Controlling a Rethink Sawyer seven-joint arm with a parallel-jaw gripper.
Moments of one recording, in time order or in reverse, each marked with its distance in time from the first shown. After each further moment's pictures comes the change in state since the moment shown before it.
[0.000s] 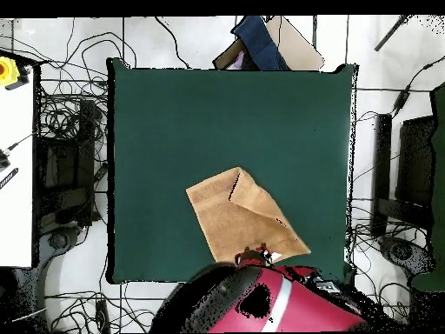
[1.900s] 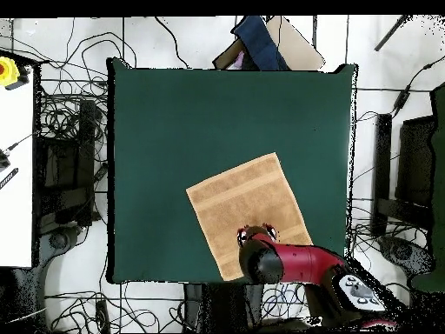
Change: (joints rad) arm -0.192 -0.209 0.269 0.008 0.113 0.297 0.000
